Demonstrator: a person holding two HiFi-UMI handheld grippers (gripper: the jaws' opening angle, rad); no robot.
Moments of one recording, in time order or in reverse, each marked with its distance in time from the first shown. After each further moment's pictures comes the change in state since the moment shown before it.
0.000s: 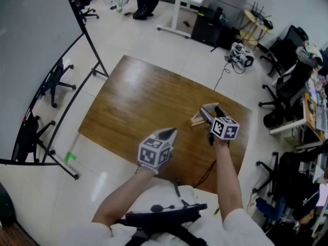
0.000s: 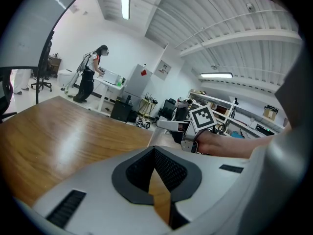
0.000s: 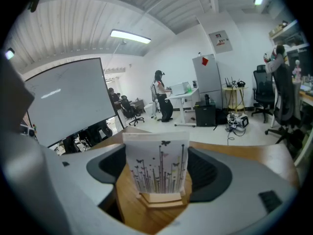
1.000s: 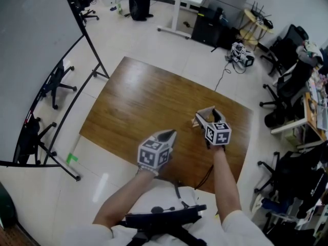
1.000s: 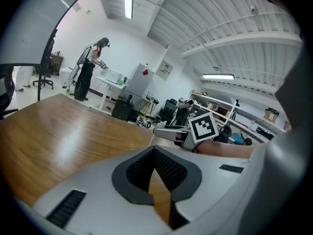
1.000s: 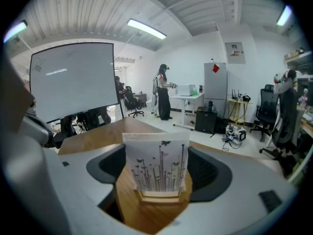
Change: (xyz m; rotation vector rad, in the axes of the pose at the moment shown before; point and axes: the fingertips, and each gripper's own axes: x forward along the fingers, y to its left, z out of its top) left arm -0.005 0.007 -0.002 -0.023 0.002 0.006; right arm 0.009 0.020 -0.024 -0.189 0.034 -0.044
